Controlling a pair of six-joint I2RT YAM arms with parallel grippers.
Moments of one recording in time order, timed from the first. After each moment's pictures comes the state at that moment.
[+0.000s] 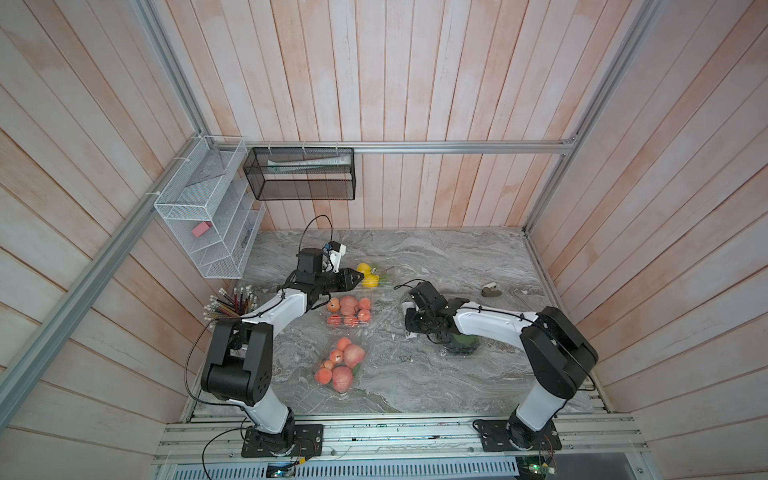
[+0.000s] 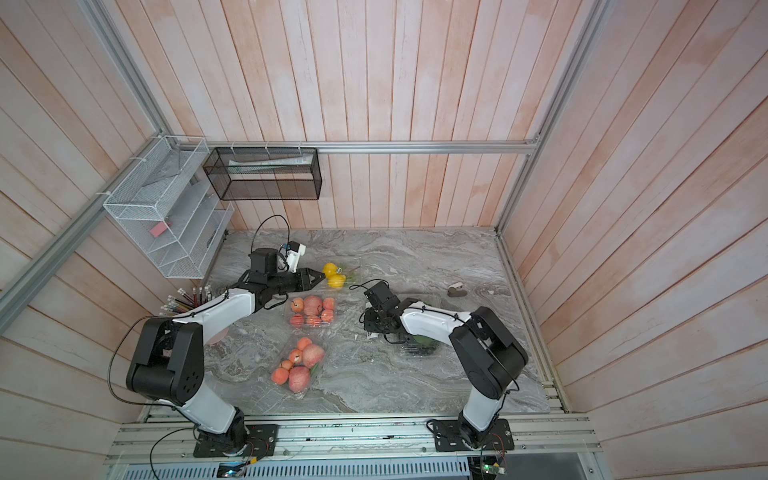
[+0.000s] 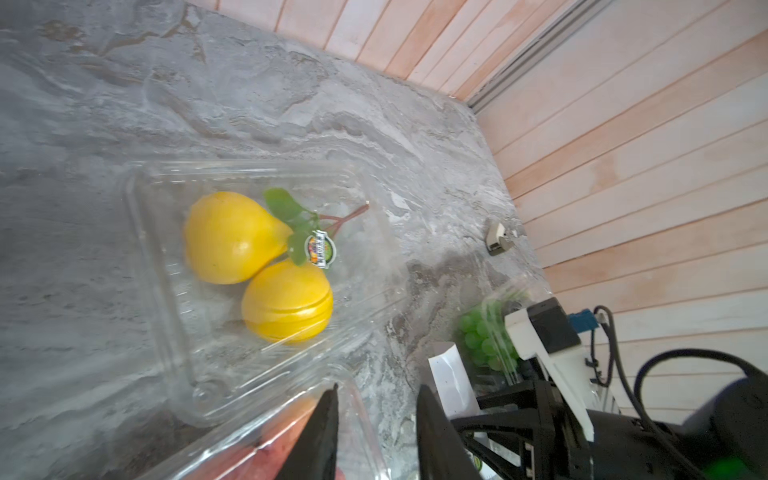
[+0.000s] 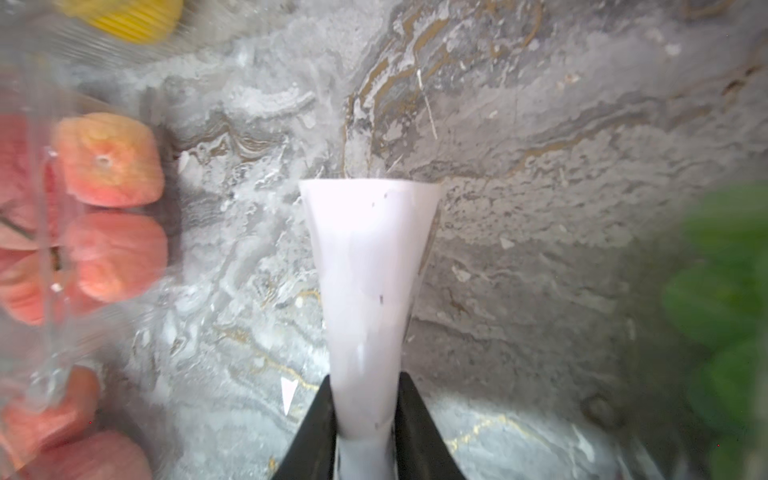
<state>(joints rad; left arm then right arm) -0.21 1.63 0.98 0.08 0.68 -0.35 0.74 1.68 0.96 -0.28 -0.04 0.73</state>
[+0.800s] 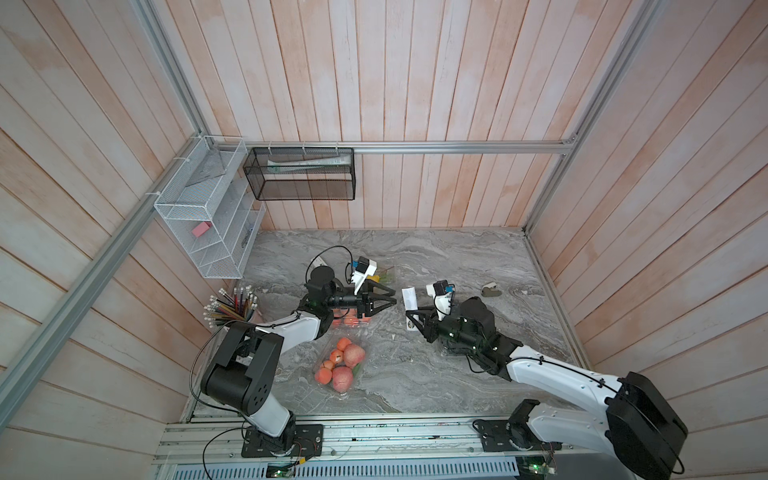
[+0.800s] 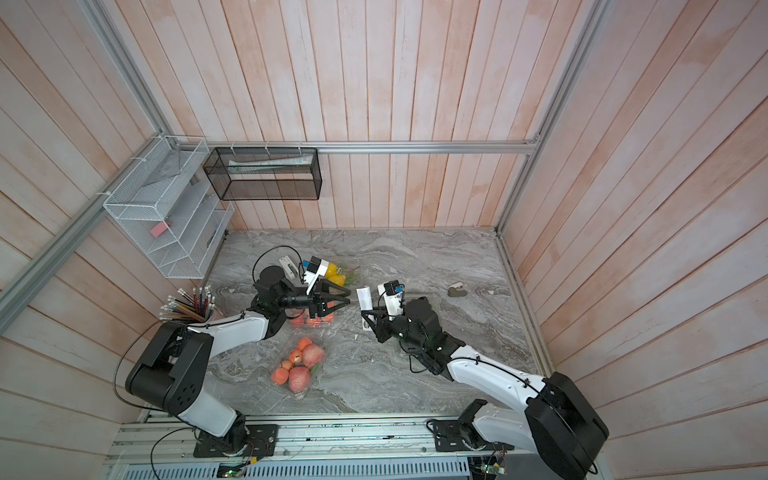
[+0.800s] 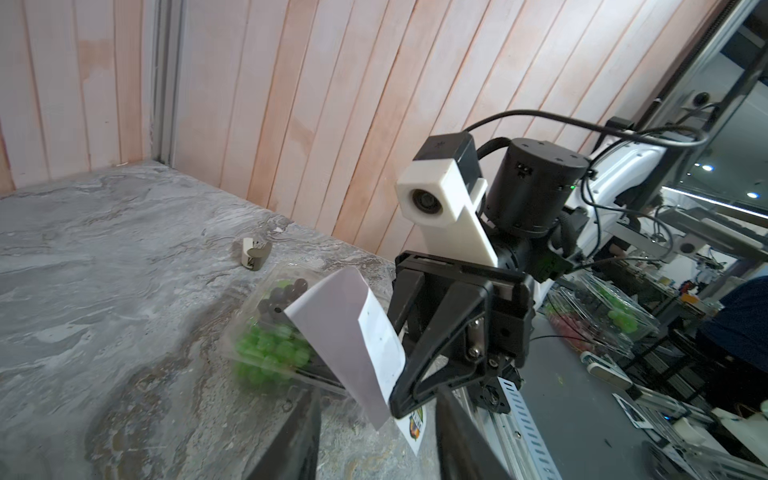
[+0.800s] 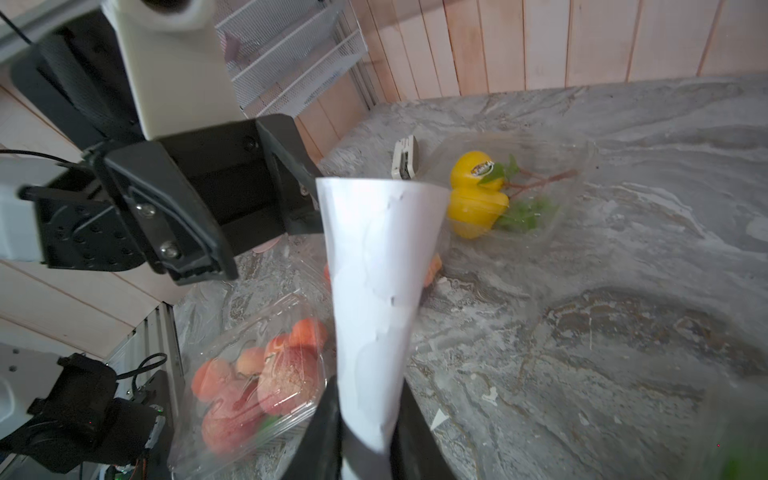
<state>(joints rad) -0.38 1.61 0.76 0.84 1.20 -0.34 0.74 1.15 0.50 0.42 -0.27 0.38</state>
